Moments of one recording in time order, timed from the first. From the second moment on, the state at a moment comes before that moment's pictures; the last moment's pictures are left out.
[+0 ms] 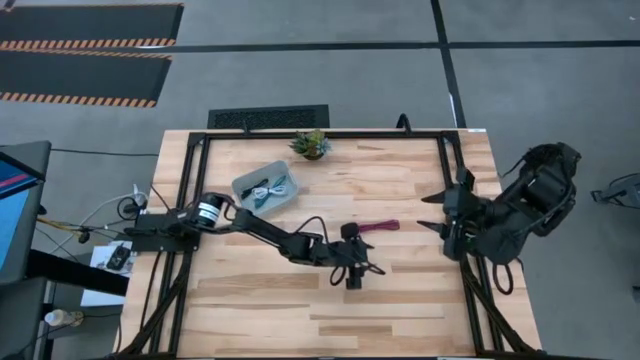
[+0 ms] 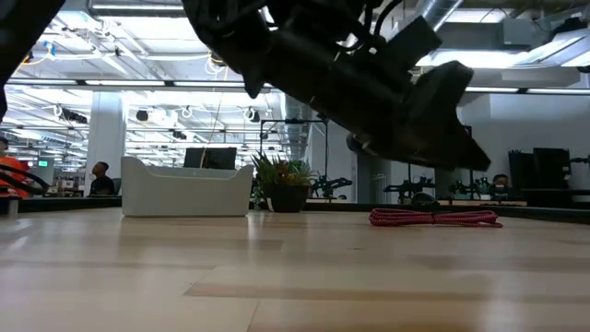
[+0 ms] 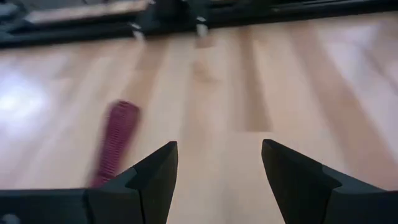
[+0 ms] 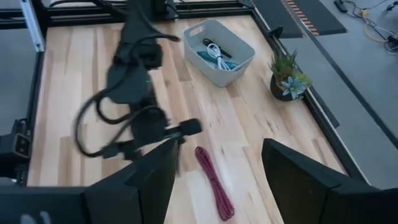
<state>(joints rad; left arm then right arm) -0.22 2.24 1.44 0.34 -0.30 -0.02 0.77 1.24 1.73 -1.51 0.81 0.76</state>
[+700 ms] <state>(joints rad) -0.05 2.24 1.41 0.25 -0.15 -0.05 0.78 1.24 1.73 -1.50 0.87 0.76</state>
